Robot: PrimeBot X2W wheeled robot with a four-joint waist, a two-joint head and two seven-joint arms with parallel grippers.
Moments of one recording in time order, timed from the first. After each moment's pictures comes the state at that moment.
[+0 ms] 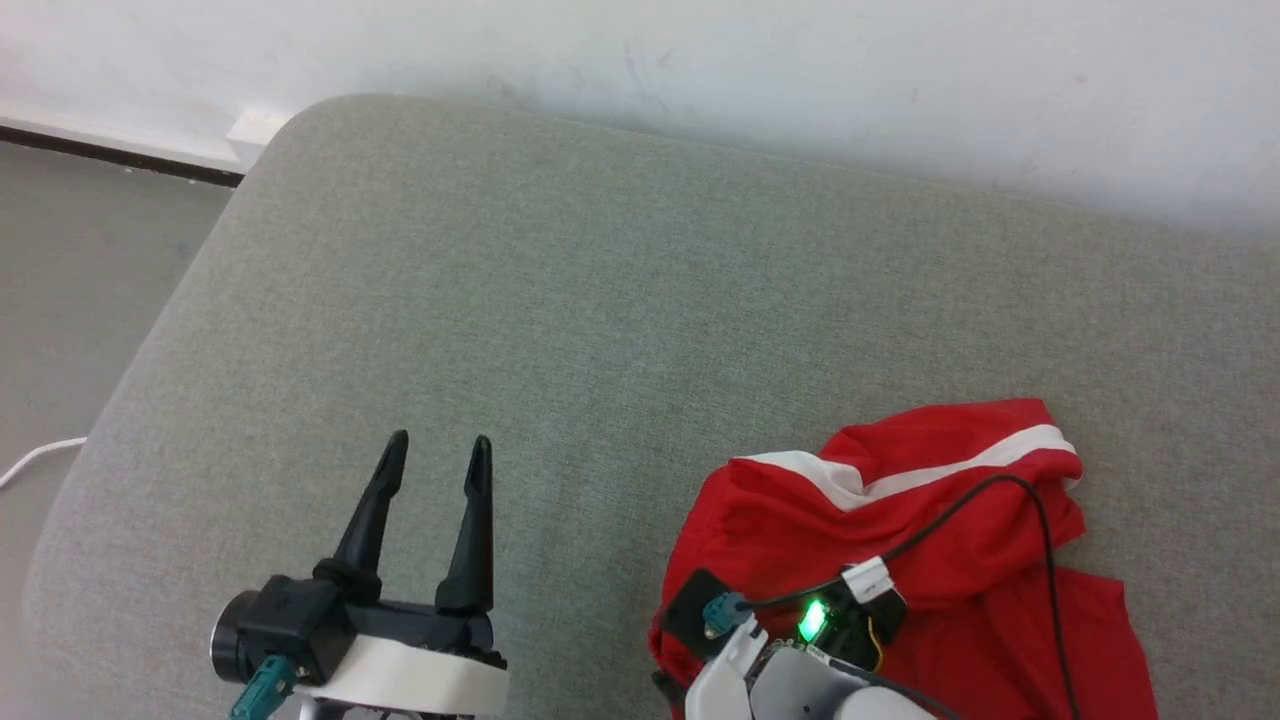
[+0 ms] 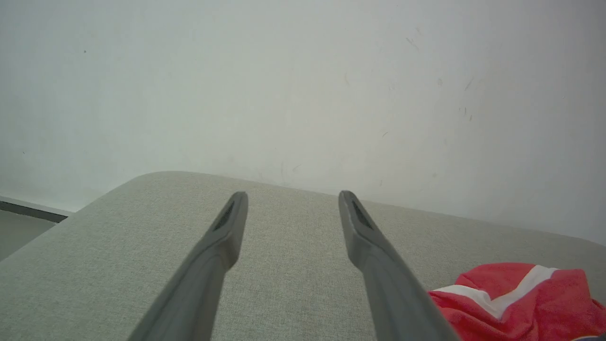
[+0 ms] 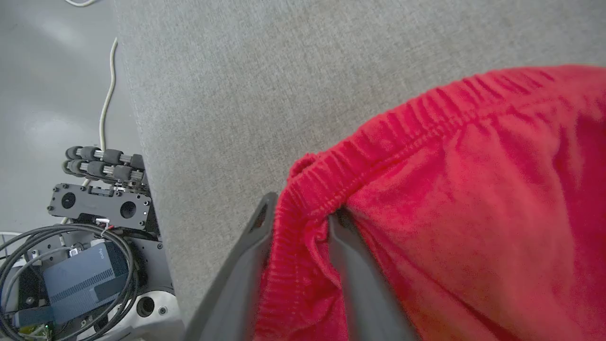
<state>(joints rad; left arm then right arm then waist) 0.06 0.05 -0.11 -0.10 -0.20 -0.08 -0.26 -0.26 -0.13 0.77 0.25 0.22 0.13 0.53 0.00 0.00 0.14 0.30</state>
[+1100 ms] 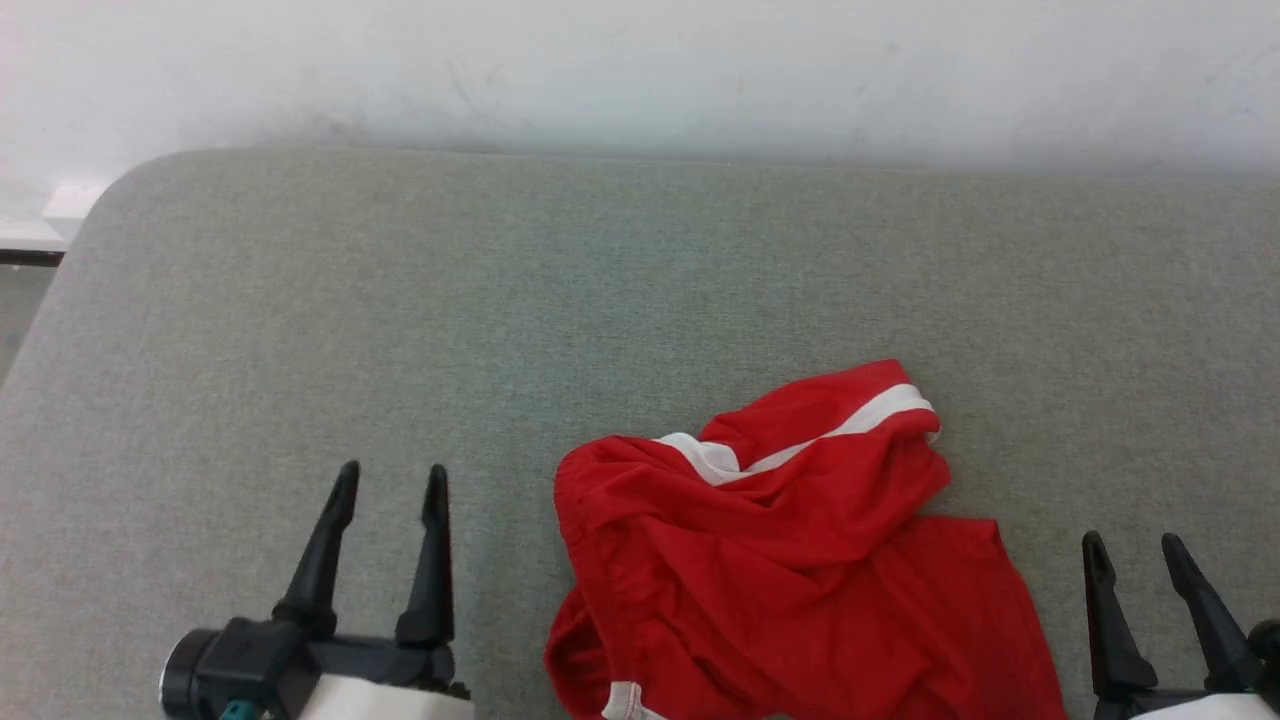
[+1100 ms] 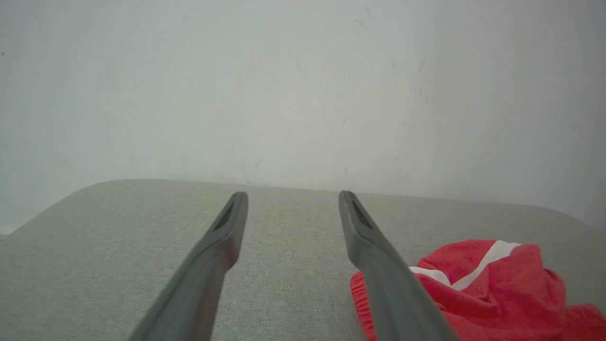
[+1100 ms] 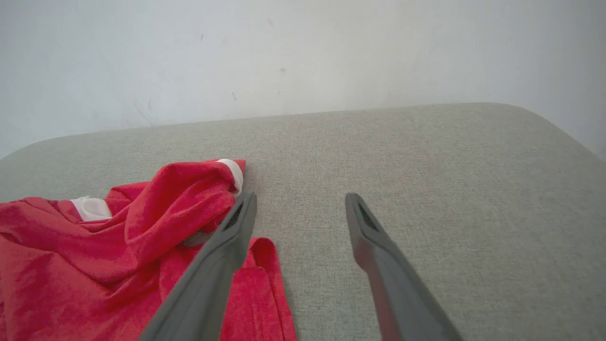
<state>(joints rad) 0.15 0.05 -0.04 -0.17 -0.15 -0.07 -0.26 0.27 -0.05 -0.15 -0.16 0.21 0.13 -0.09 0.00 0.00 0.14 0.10</state>
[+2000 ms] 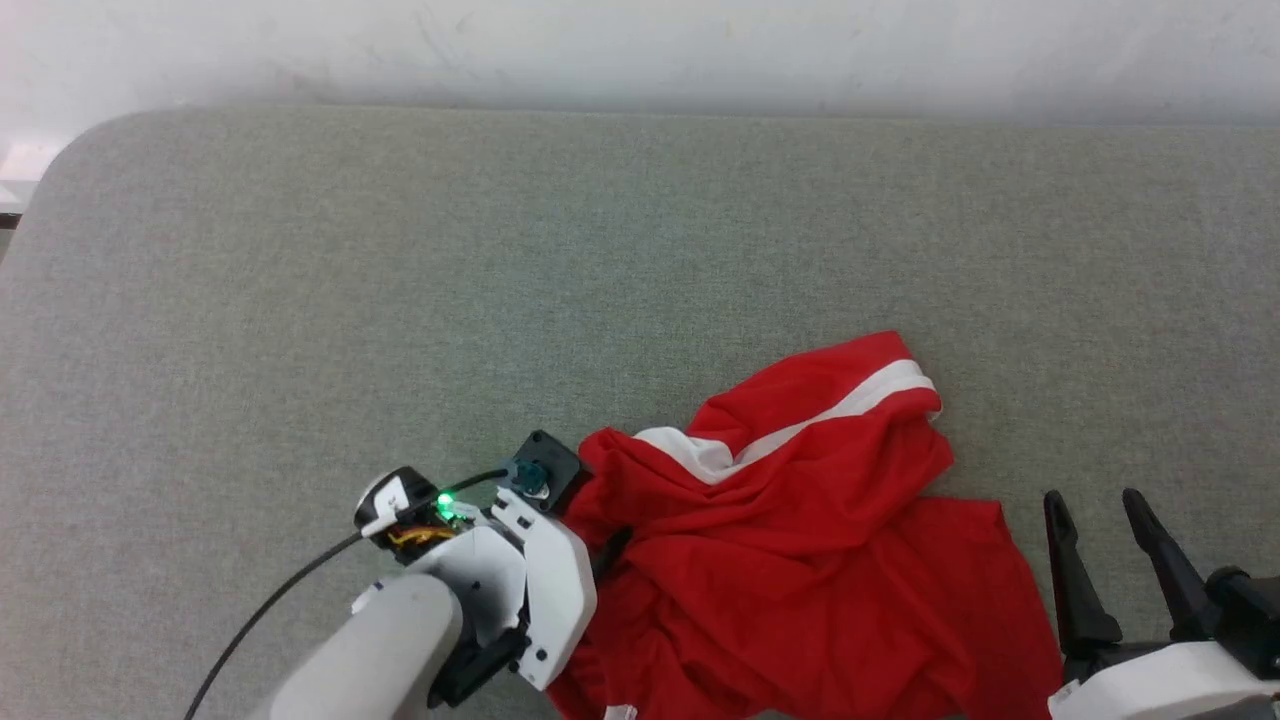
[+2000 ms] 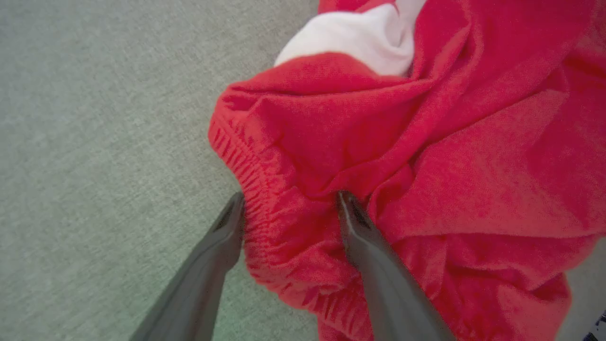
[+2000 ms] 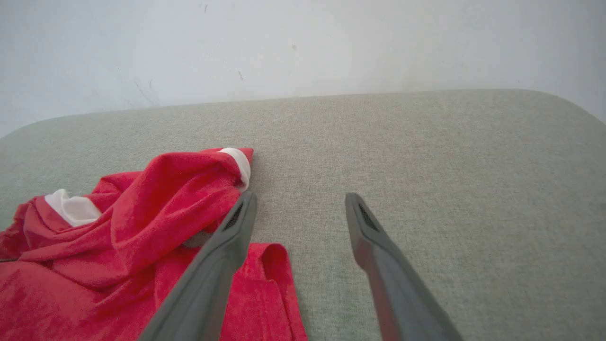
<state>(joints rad) -0.38 0.35 -0.66 0.22 -0.39 -0.12 0.41 0.18 -0.05 -0.10 -0.14 0.18 0.13 -0.04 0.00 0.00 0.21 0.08</state>
